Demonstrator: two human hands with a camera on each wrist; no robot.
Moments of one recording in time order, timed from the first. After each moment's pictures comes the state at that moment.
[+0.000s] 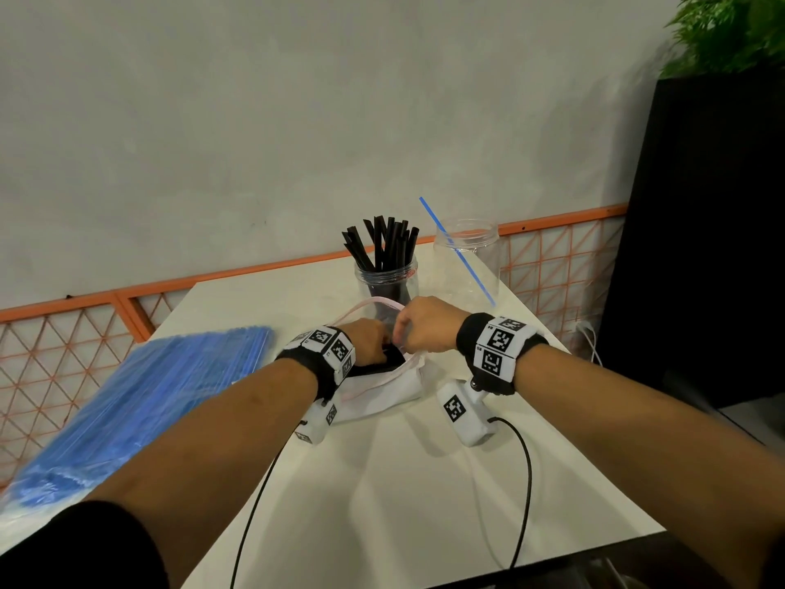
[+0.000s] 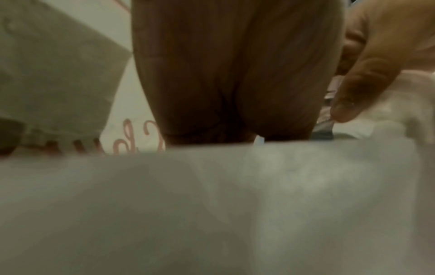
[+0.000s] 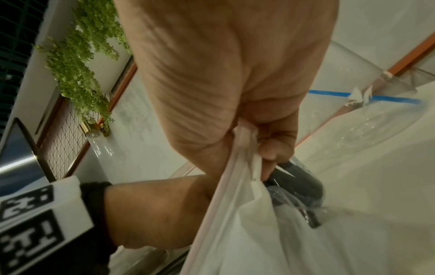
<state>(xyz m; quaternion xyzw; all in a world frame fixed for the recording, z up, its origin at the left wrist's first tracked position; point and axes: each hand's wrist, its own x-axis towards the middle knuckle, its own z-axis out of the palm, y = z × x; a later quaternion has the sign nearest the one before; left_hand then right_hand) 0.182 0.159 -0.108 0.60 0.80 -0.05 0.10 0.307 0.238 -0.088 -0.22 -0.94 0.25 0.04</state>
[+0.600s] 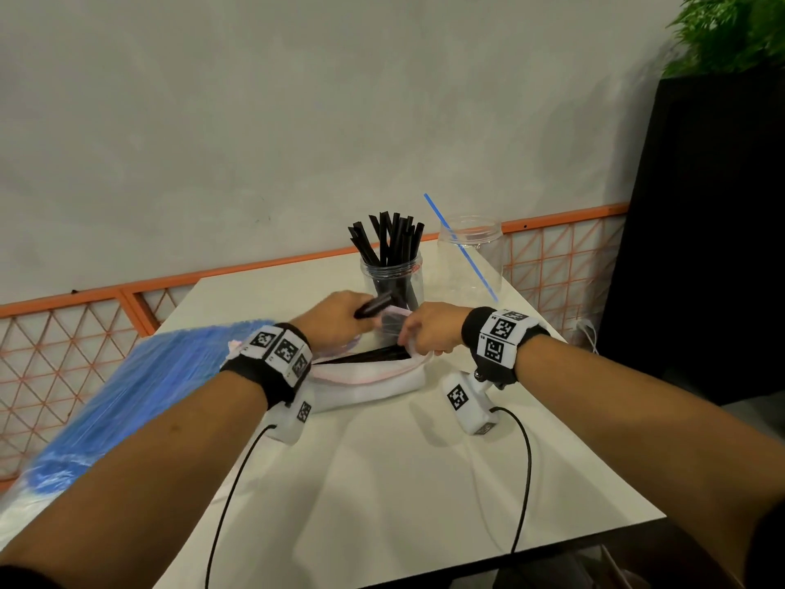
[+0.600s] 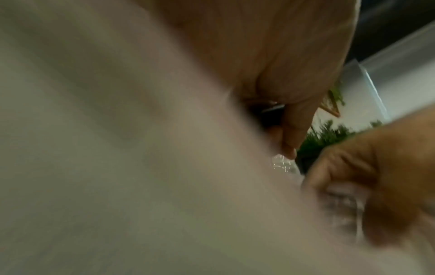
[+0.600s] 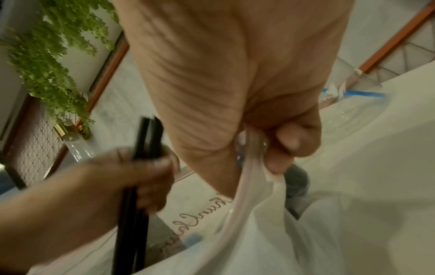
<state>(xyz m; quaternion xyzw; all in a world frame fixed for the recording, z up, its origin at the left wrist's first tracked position) 0.155 0.117 -0.089 0.60 0.76 0.23 0.09 0.313 0.236 -0.087 -0.24 -0.93 0.25 -0.07</state>
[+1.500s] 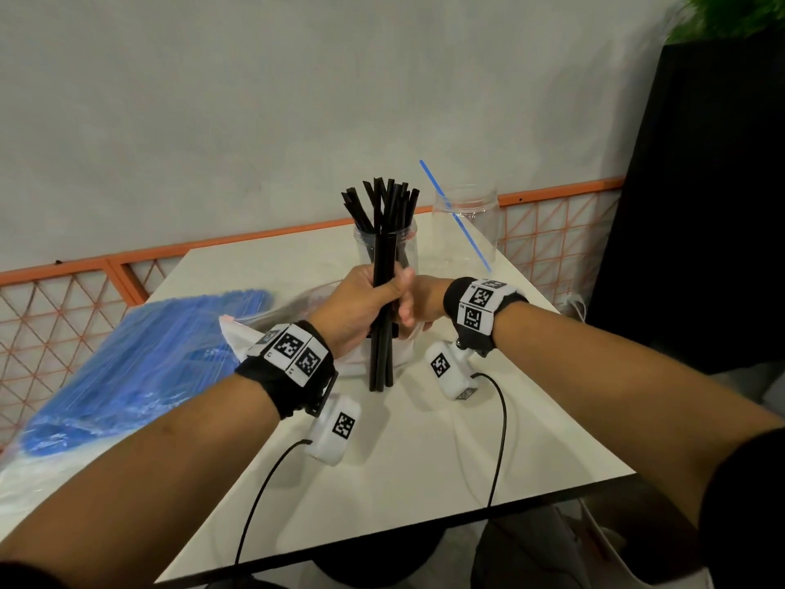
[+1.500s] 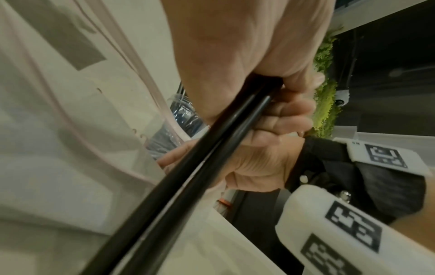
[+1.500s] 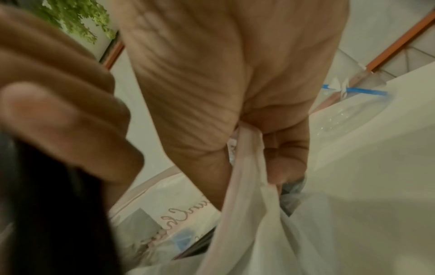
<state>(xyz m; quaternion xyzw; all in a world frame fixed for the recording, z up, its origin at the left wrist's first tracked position) 0.229 0.100 -0.100 0.51 0.49 0.59 0.39 0.295 0.221 -0.099 -0.24 -0.94 0.21 -0.11</state>
